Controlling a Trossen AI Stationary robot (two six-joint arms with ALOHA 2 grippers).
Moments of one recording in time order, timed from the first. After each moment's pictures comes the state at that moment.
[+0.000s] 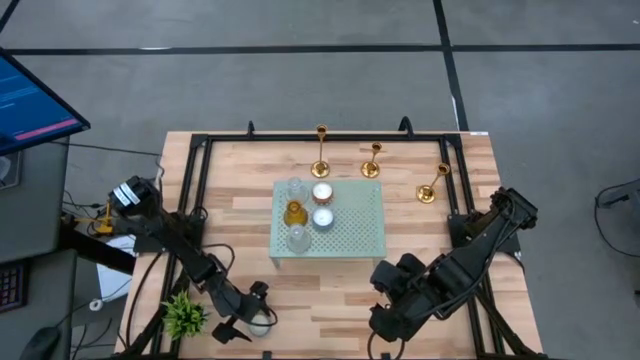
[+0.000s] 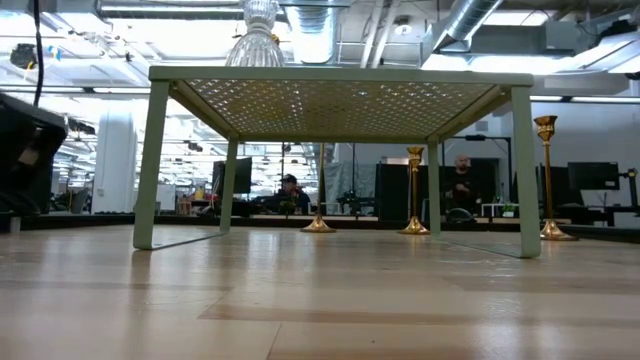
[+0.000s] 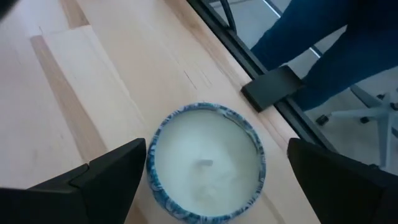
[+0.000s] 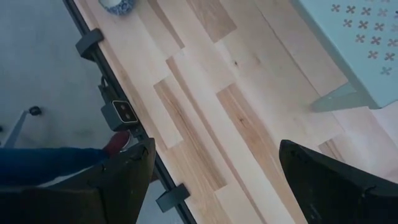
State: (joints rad) left arm -0.85 1.60 0.51 0.45 -0.04 -0.24; right arm 0.72 1.79 1.87 -1.30 0.29 1.26
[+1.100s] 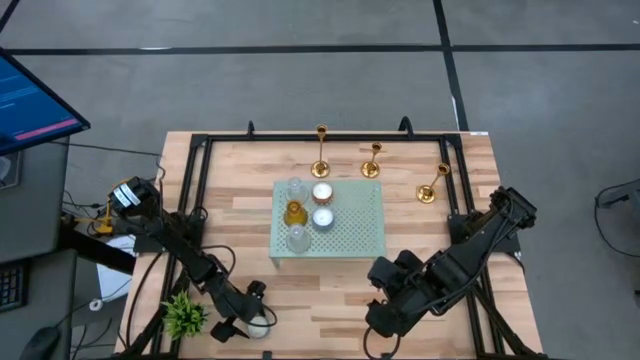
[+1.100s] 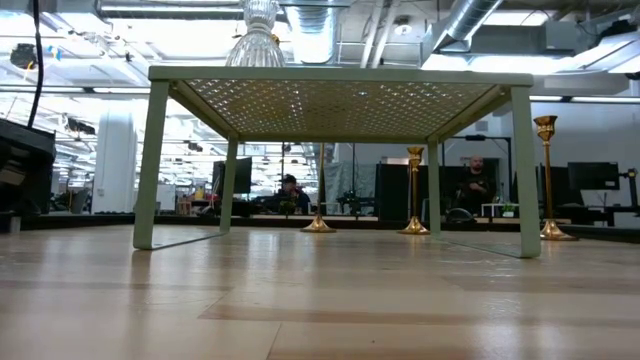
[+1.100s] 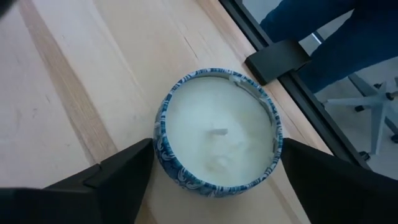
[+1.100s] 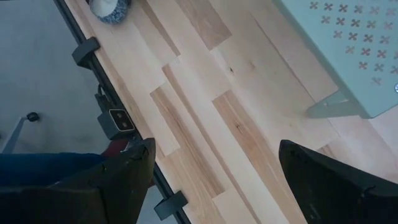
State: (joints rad) left arm -0.85 1.60 0.51 0.37 -0.01 -0.29; right arm 0.70 1.79 1.87 -1.30 0.30 1.25
